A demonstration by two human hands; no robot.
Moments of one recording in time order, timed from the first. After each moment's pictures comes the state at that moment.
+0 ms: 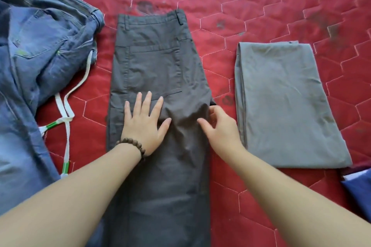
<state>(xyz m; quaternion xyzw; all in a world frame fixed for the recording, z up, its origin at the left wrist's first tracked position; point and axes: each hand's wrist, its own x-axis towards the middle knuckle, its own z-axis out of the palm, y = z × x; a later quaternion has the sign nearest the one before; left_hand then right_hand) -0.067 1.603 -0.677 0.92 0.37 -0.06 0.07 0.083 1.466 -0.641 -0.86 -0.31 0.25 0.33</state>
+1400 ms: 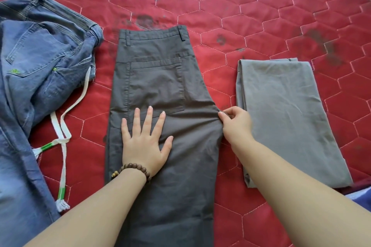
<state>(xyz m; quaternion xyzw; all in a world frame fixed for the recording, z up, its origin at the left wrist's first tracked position) -0.066 1.606 -0.695 0.92 0.38 -0.02 0.04 0.140 1.508 -0.648 -0.89 -0.09 0.24 0.37</state>
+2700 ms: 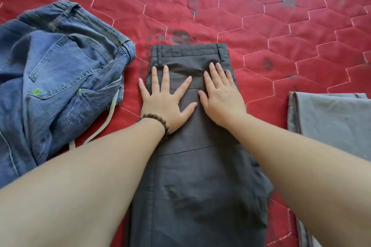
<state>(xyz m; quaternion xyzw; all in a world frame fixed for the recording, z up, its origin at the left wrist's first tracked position) 0.013 1.778 -0.704 0.91 0.40 -0.02 0.04 0.166 1.694 -0.690 -0.82 -0.57 0.04 -0.02</state>
